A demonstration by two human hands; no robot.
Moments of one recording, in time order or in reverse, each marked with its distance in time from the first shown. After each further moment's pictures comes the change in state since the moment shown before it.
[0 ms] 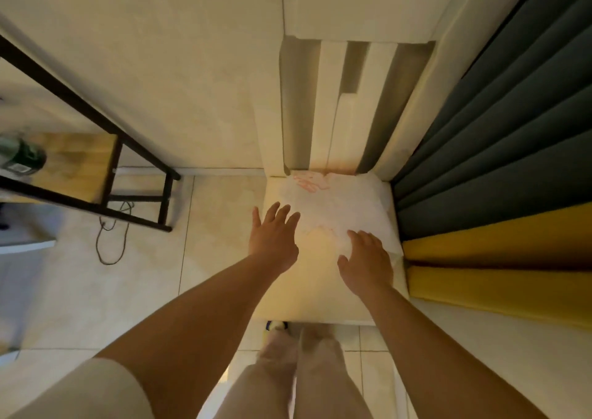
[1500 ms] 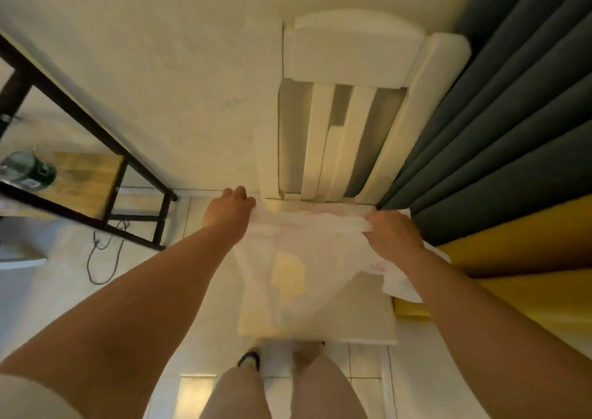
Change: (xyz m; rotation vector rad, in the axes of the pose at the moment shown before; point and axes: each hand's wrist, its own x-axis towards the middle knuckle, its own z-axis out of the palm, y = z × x) left_hand 0.001 -0.063 -0.068 0.097 0.155 -0.074; right_hand 0.008 0.019 -0.111 -0.155 0.153 -0.173
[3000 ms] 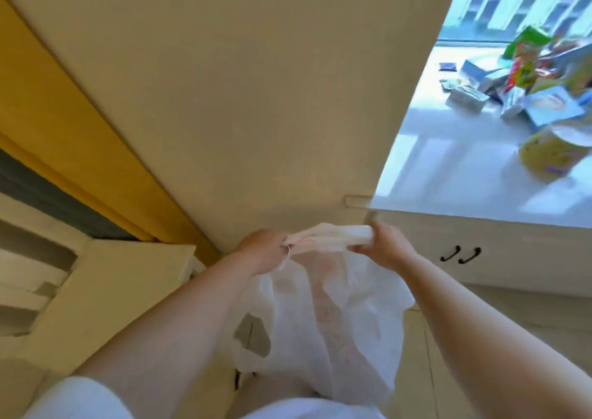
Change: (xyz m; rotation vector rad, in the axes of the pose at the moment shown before) left_hand -0.521 0.317 0.108 0.345 -0.231 1.349; right_hand -0.723 0.014 0.257 0.902 0.435 1.352
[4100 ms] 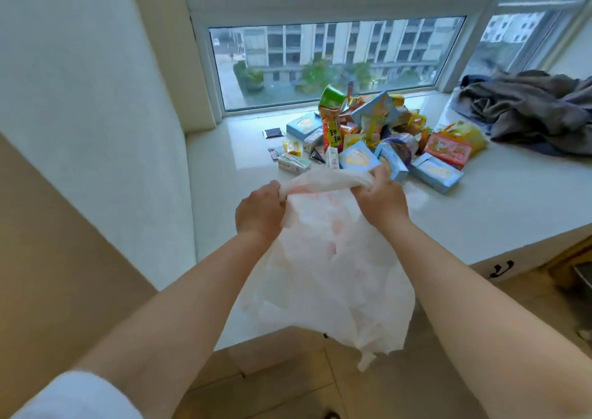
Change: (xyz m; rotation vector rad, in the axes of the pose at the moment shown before) left_hand 0.273 0.426 -0.118 -0.045 0.545 0.330; right_hand 0.153 0.247 -0.347 0.284 0.737 0.240
